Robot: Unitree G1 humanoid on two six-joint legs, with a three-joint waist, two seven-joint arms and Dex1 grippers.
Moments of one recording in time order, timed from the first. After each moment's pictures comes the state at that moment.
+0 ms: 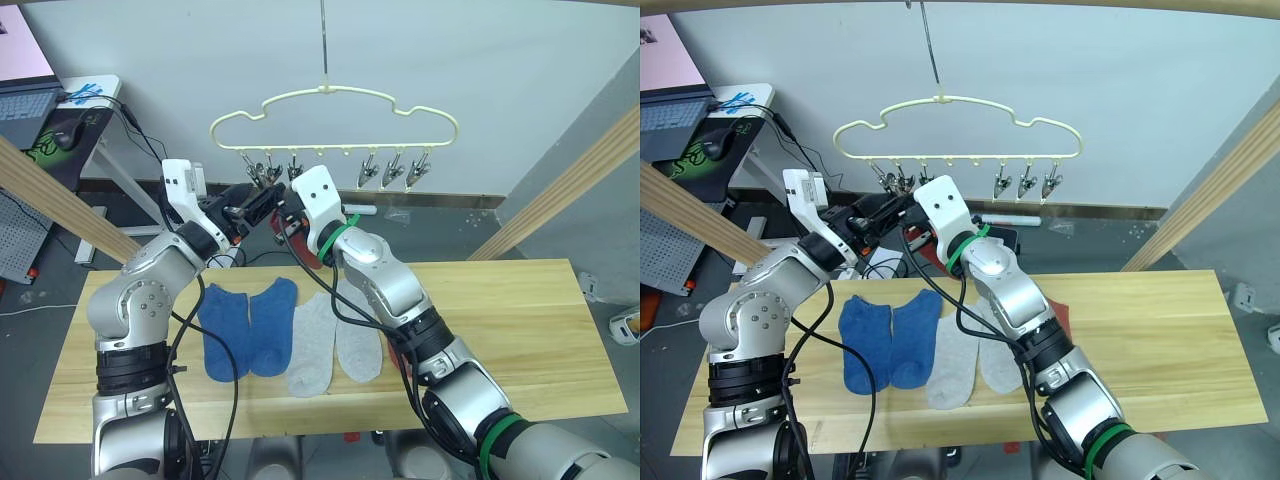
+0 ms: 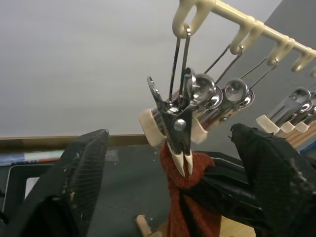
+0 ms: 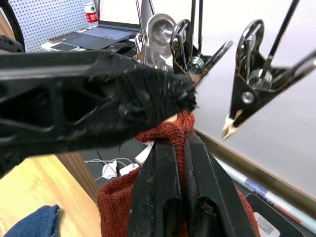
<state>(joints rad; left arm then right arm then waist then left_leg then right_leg) -0.50 0.44 0.29 -0.11 -0.75 0.73 -0.47 -0.81 0.13 0.31 0.27 0.08 0.36 0.24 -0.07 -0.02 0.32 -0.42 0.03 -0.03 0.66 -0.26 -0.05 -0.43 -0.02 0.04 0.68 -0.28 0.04</state>
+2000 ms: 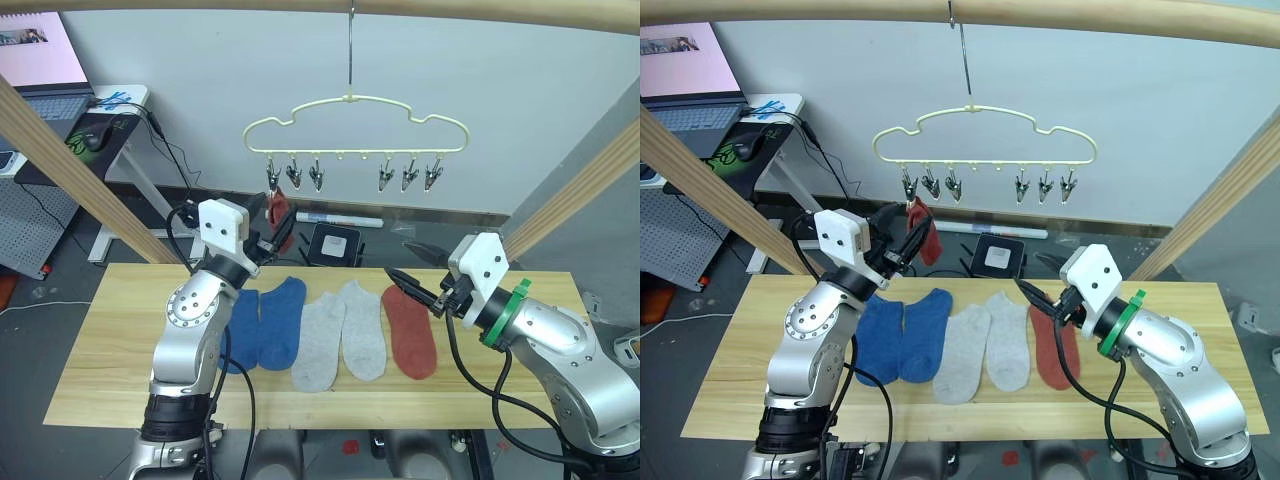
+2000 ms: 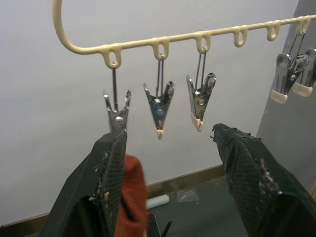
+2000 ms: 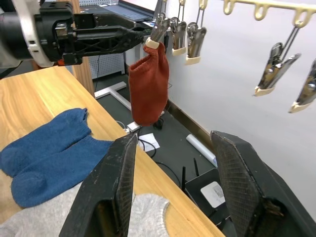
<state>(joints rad) -0.29 0.27 0.08 -0.18 -0.27 0.17 -0.38 -0.12 -0.51 0.00 -0.77 0.36 0.64 0.54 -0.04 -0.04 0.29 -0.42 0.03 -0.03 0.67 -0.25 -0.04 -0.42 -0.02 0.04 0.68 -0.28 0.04</state>
